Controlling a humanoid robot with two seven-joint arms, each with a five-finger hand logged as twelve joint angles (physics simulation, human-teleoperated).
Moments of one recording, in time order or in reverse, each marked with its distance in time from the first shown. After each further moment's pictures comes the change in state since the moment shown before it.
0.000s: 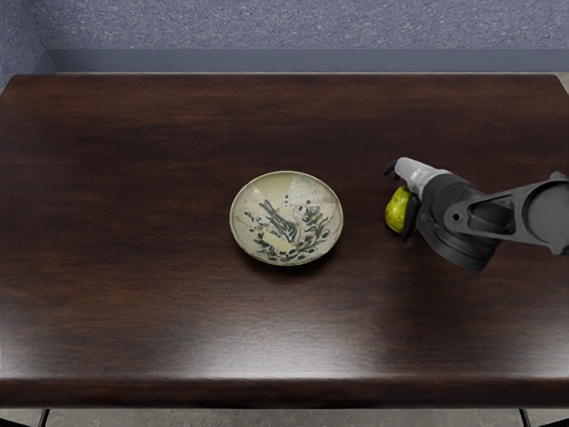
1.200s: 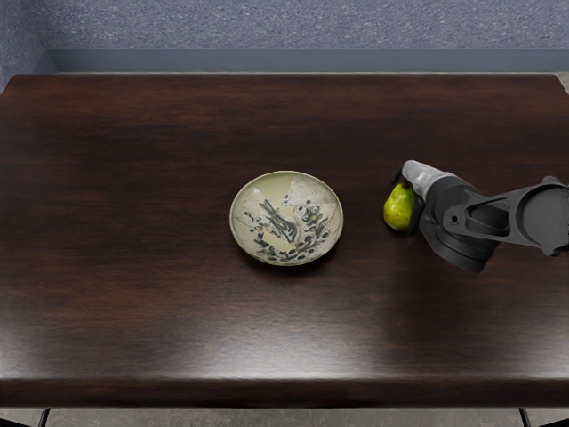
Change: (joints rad) left arm -0.002 0.000 0.001 -0.002 0.000 0.000 0.000; right arm -0.024 0.022 -0.023 -0.058 0.005 0.001 0.000
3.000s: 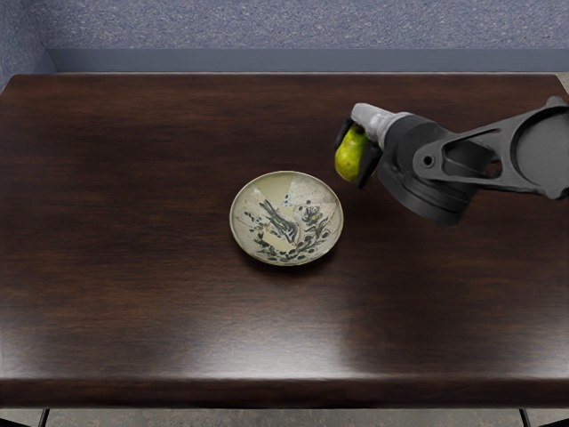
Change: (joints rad) left arm 0.007 0.000 -0.001 0.003 0.000 0.000 0.000; right arm 0.344 0.060 0.011 0.158 0.222 -0.009 0.001
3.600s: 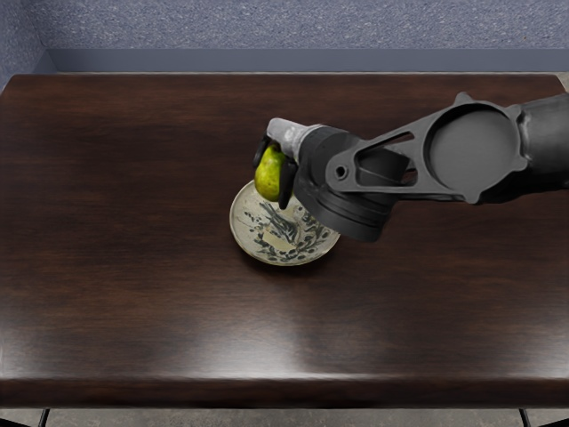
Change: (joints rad) left arm 0.012 0.000 -0.001 0.001 0.000 0.000 0.000; right arm 0.065 0.213 0.090 -0.025 0.140 -0.001 0.000
